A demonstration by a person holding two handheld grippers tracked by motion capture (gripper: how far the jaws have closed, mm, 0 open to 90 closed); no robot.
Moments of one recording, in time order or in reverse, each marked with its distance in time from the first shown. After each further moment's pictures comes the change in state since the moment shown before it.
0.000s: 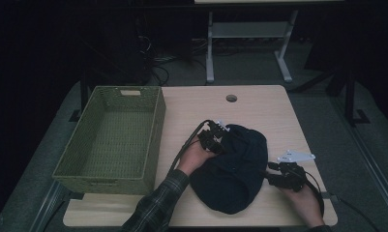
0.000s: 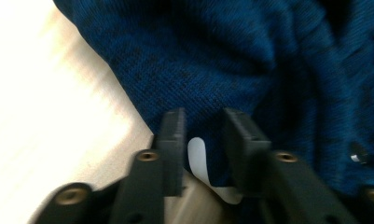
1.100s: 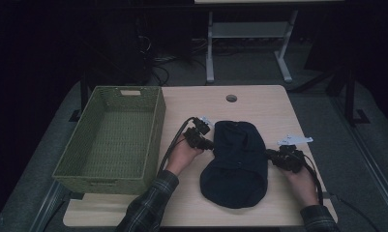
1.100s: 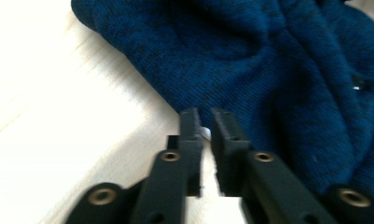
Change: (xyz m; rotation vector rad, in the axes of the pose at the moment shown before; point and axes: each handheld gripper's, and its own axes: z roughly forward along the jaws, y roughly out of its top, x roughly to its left) left arm 0.017 -0.025 -0.037 -0.076 0.030 -0.070; right arm -0.040 0.026 0.022 -0.008 -0.060 0.006
